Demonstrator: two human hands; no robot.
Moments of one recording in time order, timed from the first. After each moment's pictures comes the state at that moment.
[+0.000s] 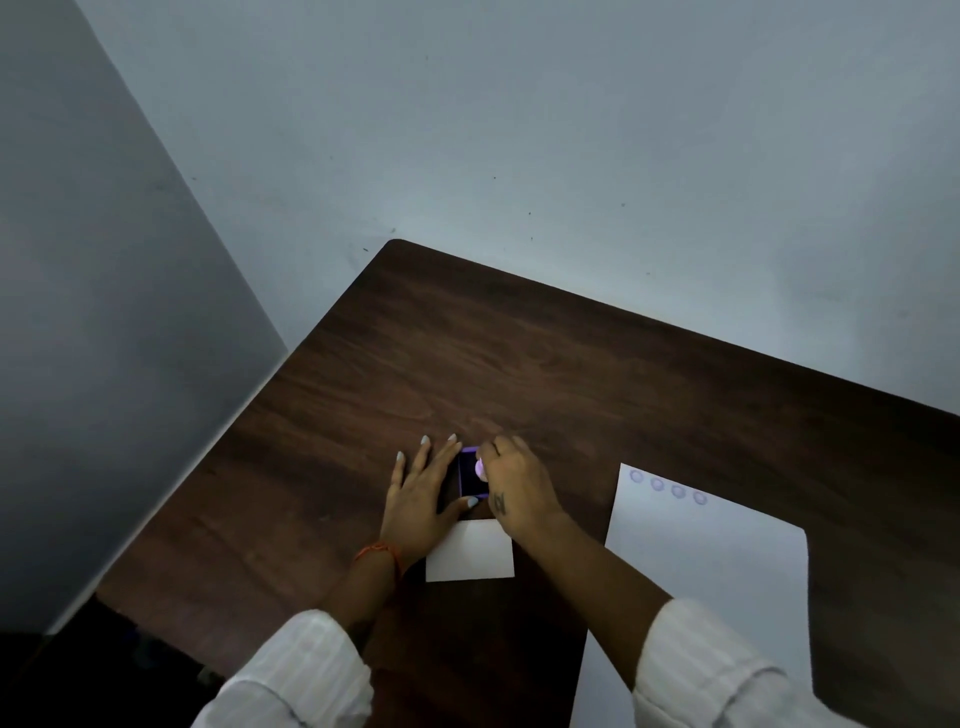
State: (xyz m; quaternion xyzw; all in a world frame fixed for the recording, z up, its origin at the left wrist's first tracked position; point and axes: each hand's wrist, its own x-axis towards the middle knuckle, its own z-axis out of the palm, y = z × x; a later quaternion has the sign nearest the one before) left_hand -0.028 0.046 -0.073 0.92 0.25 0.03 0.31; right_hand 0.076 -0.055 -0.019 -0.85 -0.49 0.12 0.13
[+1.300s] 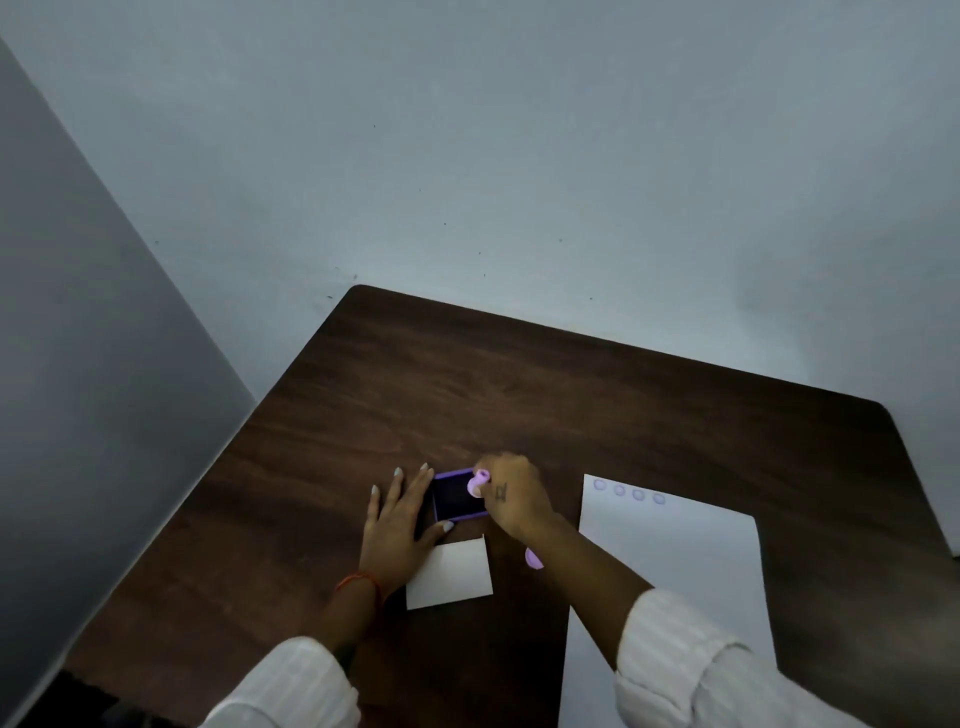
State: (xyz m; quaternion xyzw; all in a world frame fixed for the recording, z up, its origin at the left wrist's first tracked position) left_hand -0.028 0.045 -0.068 0.92 0.24 0.02 0.30; right_hand 0.101 -0.064 0.001 -0.88 -0.29 0.29 0.24
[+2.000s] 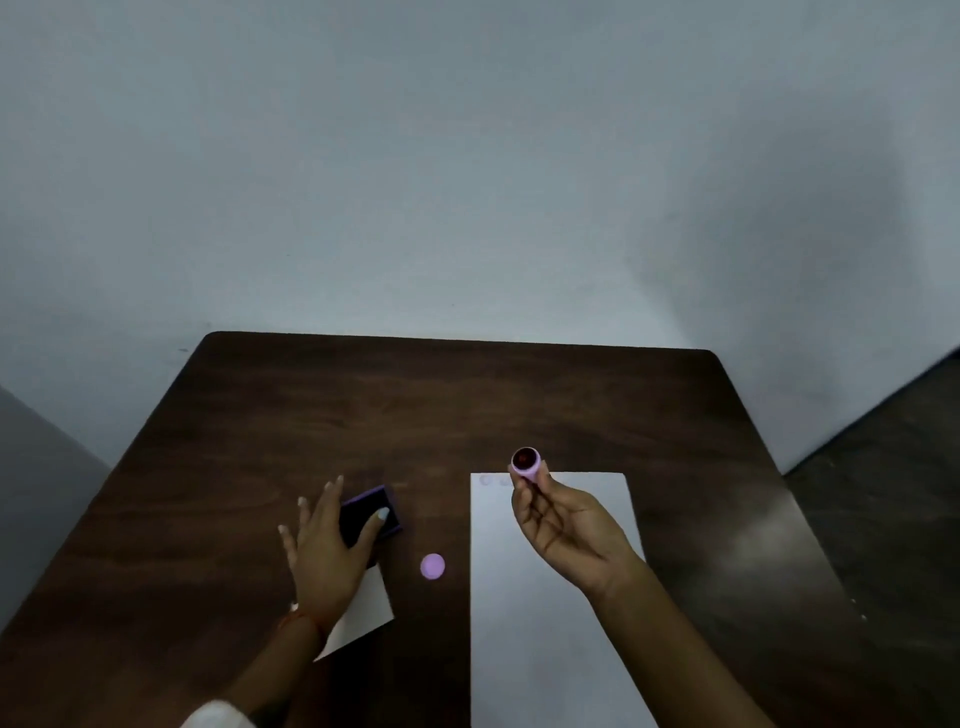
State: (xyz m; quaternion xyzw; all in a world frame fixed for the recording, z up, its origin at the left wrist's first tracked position) left_hand 0.016 -0.007 -0.031 0.88 0.32 0.09 0.35; right_hand 0.105 -0.237 0.068 -0.29 0.22 0.38 0.85
